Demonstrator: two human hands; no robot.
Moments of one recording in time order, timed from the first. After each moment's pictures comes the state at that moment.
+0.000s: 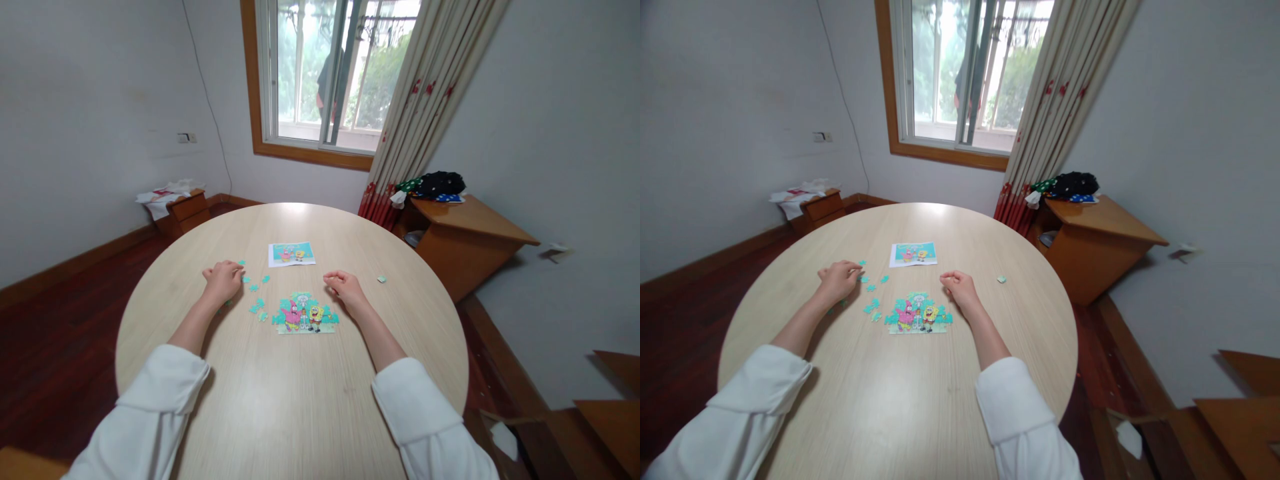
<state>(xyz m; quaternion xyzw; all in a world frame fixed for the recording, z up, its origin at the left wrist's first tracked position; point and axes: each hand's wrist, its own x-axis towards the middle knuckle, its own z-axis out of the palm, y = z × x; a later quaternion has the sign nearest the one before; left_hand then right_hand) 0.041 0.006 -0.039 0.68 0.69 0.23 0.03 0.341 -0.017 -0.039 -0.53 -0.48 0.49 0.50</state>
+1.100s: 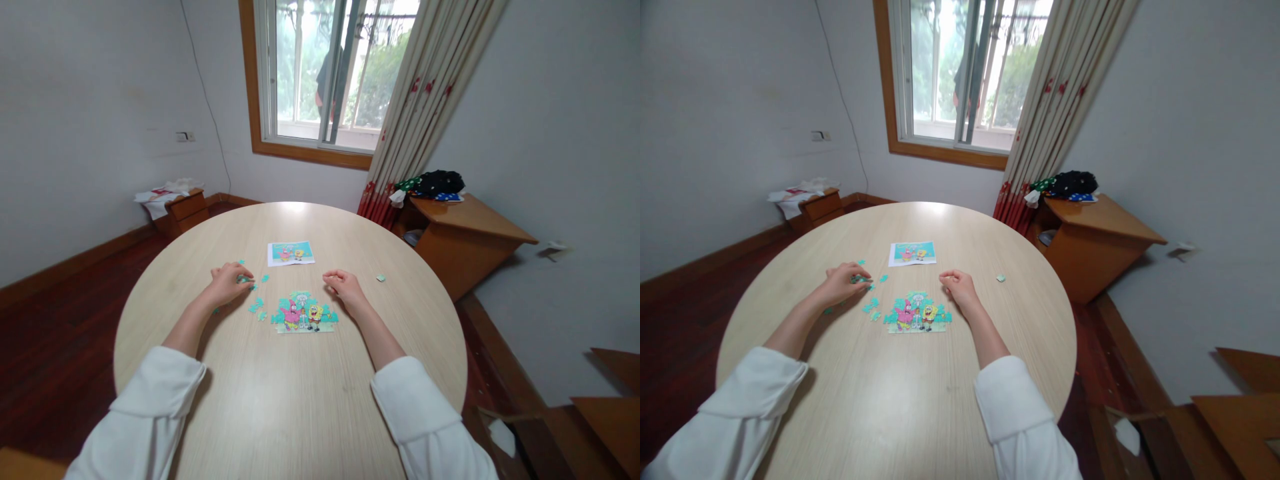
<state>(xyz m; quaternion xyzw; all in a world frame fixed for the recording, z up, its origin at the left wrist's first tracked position) 0.047 -0.004 -0.026 0.76 0.61 0.18 0.10 0.343 -0.016 -0.039 -0.53 -0.48 0.49 0.50</state>
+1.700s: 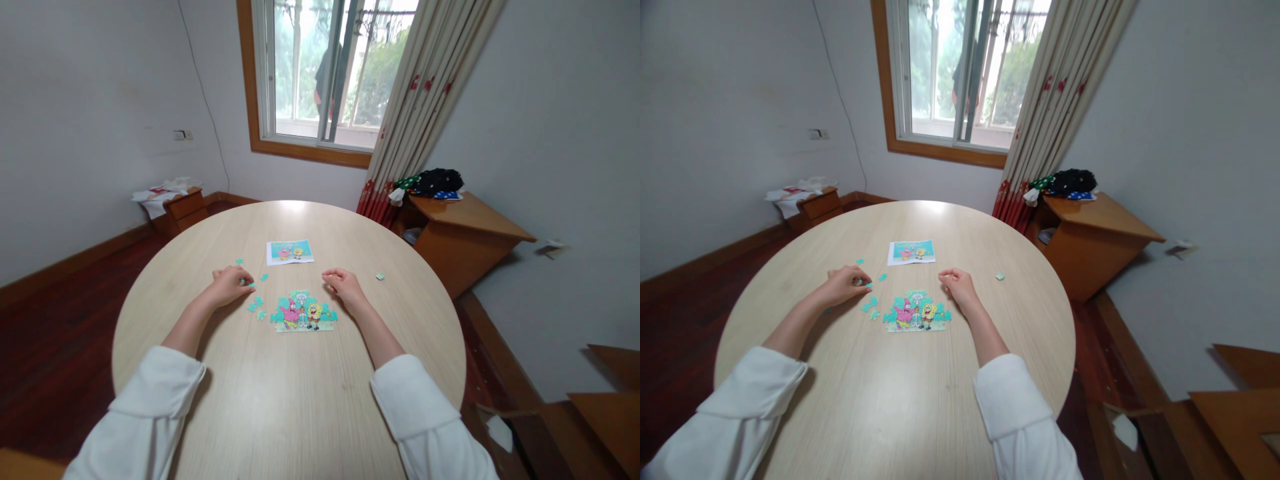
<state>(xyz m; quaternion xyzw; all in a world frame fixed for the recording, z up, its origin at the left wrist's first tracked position) 0.054 -0.008 -0.018 0.77 0.61 0.13 0.13 0.343 -0.016 -0.039 -0.53 -0.47 0.49 0.51</state>
